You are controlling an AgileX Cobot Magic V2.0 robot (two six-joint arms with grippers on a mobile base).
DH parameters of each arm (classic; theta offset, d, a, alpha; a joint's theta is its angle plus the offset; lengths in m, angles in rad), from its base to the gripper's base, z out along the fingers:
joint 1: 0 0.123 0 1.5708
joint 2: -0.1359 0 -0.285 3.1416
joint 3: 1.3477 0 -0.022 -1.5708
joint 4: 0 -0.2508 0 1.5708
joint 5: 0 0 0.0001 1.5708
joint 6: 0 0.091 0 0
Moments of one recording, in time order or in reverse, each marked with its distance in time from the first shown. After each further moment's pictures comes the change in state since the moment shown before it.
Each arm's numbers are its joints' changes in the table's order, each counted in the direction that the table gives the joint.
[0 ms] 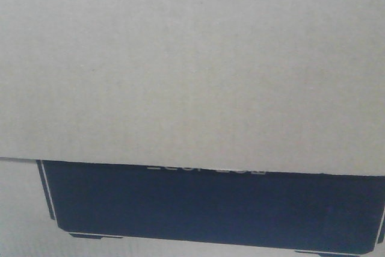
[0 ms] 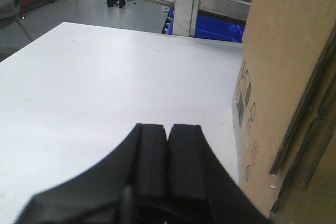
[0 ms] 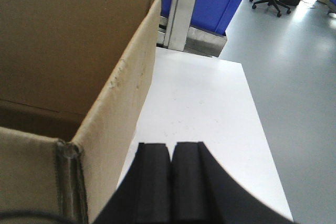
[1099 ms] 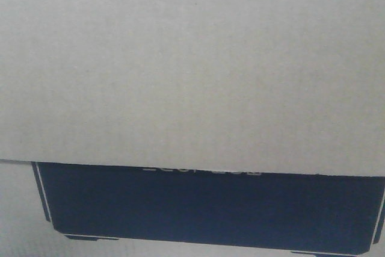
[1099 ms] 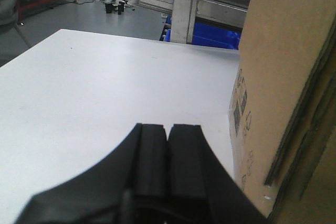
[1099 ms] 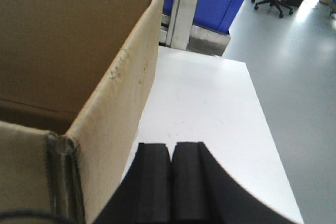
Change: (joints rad) left arm 0.004 0.000 0.000 0.004 -0.022 0.000; right arm -0.006 0.000 0.113 -0.015 -0.136 0.000
